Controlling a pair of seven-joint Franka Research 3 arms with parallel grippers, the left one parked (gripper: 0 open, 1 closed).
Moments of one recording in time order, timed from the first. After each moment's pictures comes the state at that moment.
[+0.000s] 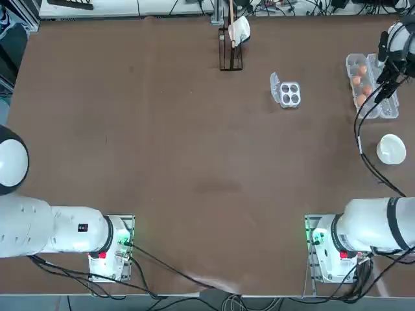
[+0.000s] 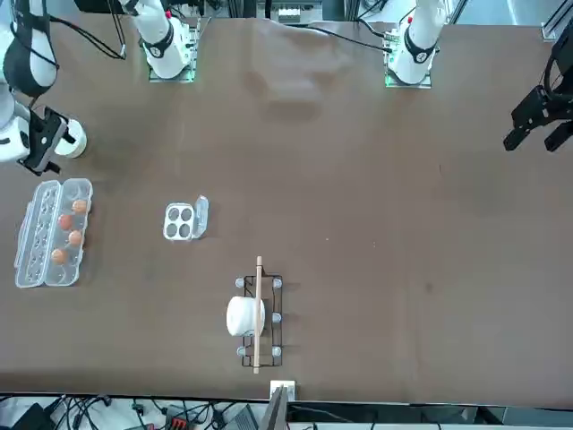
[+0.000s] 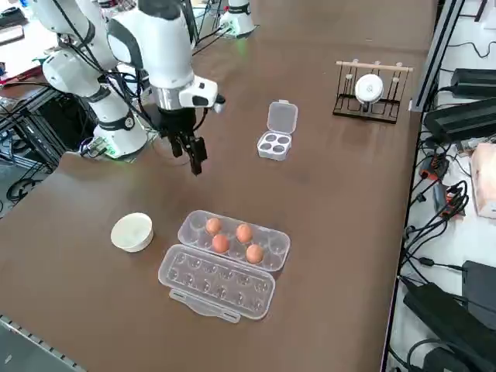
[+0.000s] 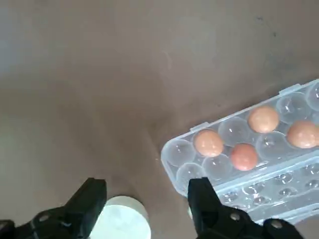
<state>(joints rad) -0.21 -0.01 -0.15 -2.24 -0.15 2.18 -1.44</state>
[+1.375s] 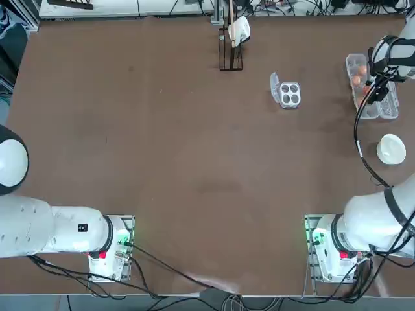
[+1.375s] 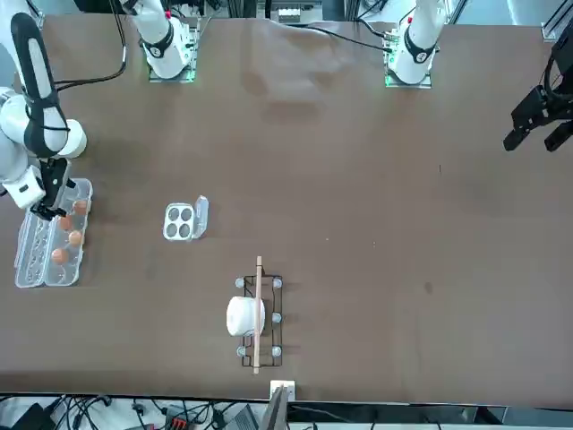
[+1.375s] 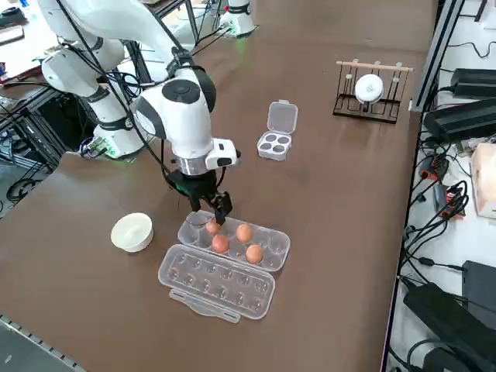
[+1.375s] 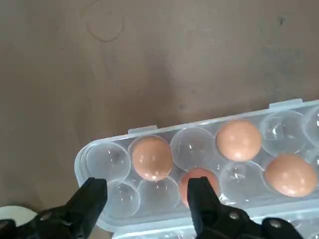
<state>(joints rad) -0.28 0.33 -0.14 -2.11 -0.09 2.44 -1.75</state>
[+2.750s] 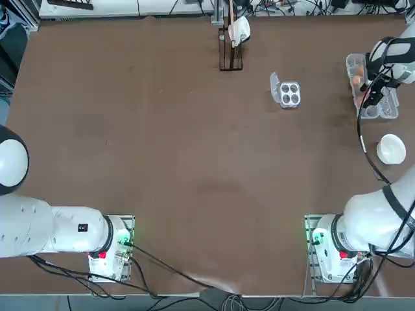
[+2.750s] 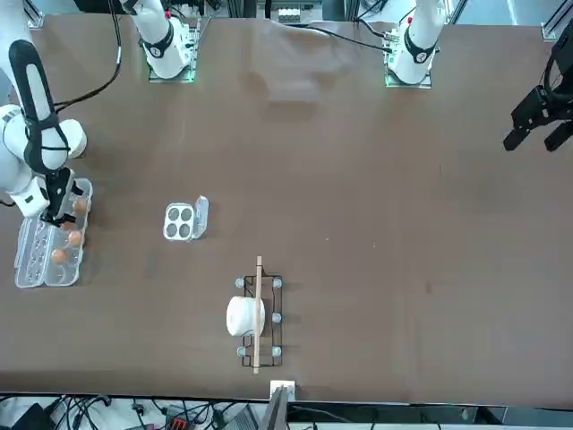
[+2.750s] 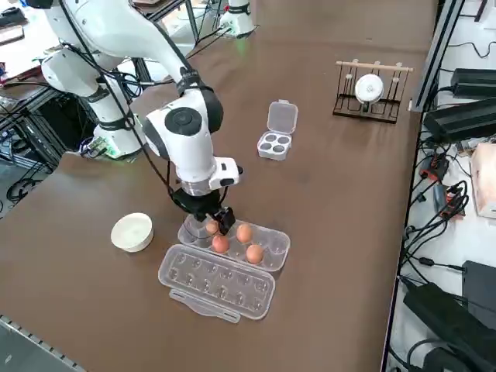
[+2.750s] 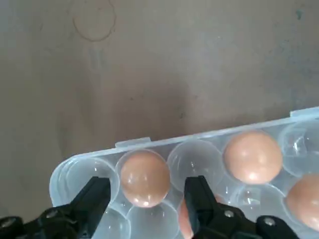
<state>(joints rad) -0.30 0.44 -0.14 -2.04 0.04 2.44 -1.87</state>
